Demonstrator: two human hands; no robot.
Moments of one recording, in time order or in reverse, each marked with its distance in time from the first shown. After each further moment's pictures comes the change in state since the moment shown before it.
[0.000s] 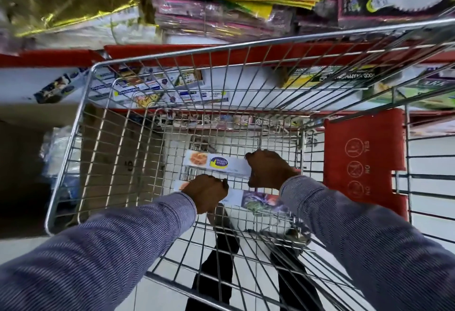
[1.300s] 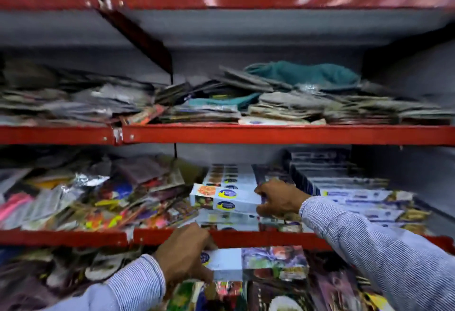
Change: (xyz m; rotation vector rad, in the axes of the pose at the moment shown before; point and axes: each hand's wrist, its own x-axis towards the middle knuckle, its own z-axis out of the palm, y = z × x) left_hand -0.302 -0.047 -0.495 -0.038 0.953 -0.366; right_hand -0.273 -0.044 -0.611 -0.361 0.820 -0.004
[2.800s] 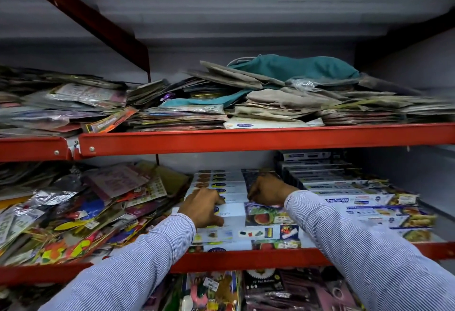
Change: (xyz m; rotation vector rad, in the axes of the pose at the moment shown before) left_hand 0.173 -0.027 -0.007 -0.104 0.085 -0.039; right_hand 0.085 0.051 0.015 0.129 -0.033 0.028
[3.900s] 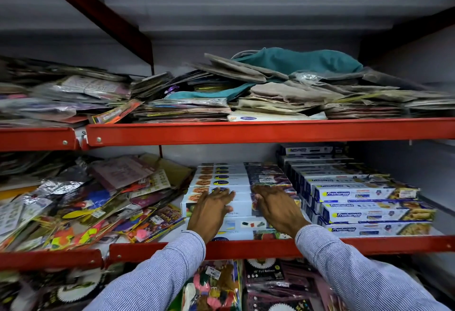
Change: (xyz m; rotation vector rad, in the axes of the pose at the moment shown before) left_hand -0.006 0.008 0.064 -0.114 0.225 0.014; right_hand -0.050 0.006 0.070 -0.028 0.487 -0.035
